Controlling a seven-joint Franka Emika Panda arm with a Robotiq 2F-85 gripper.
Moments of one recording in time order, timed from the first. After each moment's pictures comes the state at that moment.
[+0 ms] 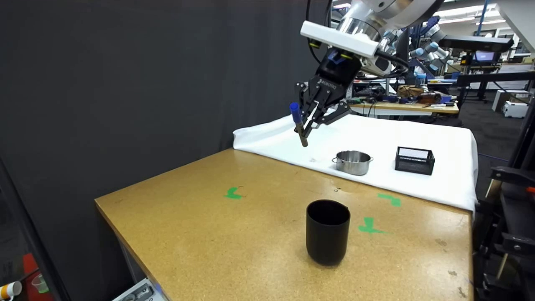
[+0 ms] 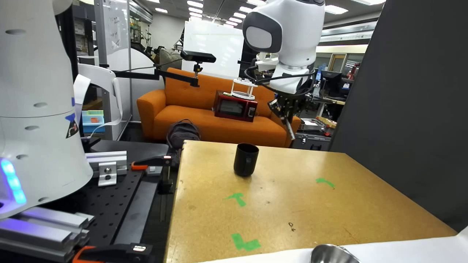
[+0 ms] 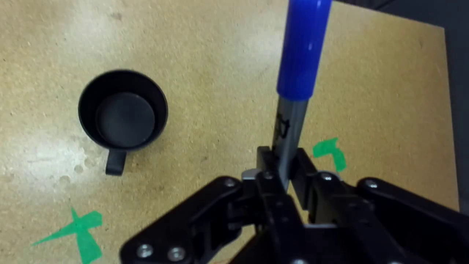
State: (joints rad) arm 0.23 0.20 0.09 -2.36 1.19 2.85 0.69
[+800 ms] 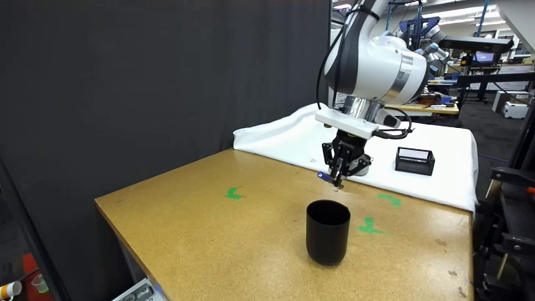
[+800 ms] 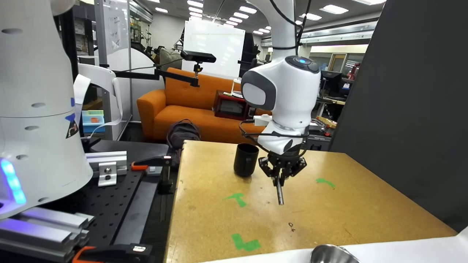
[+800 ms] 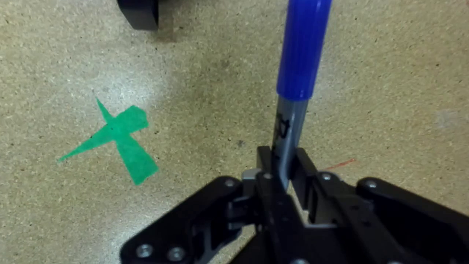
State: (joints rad) arm 0.20 0.54 0.03 -2.31 1.17 2.99 0.75
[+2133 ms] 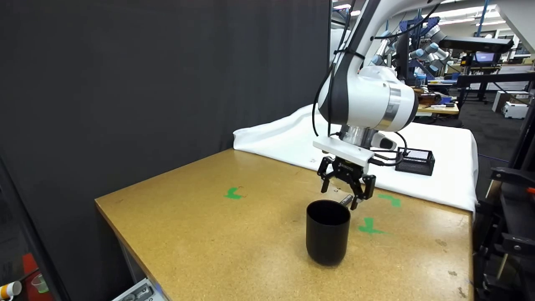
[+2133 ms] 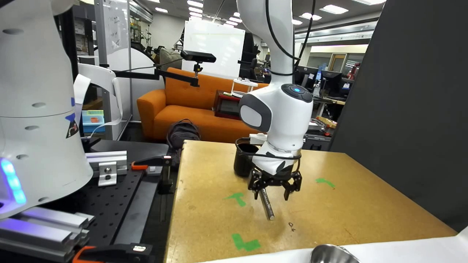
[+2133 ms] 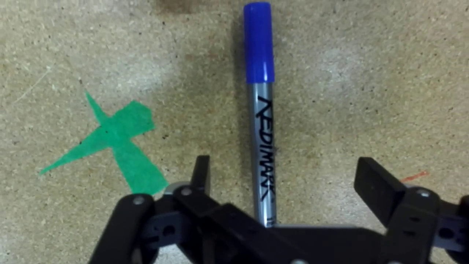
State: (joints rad) arm 0.21 0.70 0.03 -2.22 1.18 3.02 0.75
